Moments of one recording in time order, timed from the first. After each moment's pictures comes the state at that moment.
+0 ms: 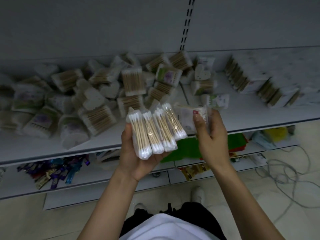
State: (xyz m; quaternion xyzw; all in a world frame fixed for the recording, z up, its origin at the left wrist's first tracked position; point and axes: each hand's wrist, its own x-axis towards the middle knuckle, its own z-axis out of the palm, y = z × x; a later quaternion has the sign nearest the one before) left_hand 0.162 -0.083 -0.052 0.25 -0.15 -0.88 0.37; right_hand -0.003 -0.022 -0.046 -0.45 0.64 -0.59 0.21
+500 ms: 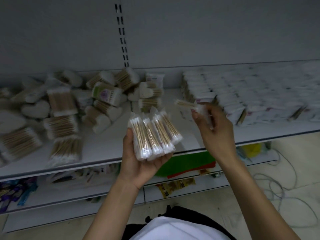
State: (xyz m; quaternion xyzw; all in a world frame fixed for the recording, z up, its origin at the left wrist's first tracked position) left_hand -0.032 -0.052 -0.058 0.14 -0.14 -0.91 0.36; right_hand -0.216 -0.013 -0.025 -0.52 0.69 -0.50 0.10
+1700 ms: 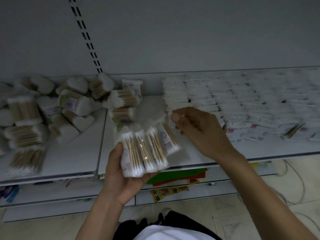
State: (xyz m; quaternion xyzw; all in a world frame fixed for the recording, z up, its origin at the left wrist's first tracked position) left_hand -0.096 -0.048 -0.080 0.20 -0.10 -0.89 0.39; right_hand -0.314 -0.040 0.004 -0.62 0.64 -0.37 0.27
